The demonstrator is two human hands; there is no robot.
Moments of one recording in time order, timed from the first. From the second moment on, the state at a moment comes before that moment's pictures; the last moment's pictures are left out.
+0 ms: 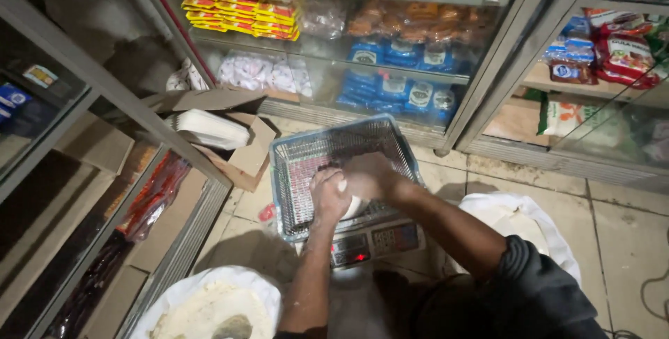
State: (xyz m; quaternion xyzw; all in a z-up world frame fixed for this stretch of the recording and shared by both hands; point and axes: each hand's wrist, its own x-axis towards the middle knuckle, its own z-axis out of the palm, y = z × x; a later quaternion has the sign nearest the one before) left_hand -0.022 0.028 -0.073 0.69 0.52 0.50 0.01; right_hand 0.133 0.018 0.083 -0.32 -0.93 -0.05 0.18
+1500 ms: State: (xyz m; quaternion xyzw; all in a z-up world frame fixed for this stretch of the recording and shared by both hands) left_hand -0.059 -0.053 0.238 0.62 0.32 0.57 0.43; right_hand 0.141 -0.022 0.217 -0.19 -0.72 0.35 0.57
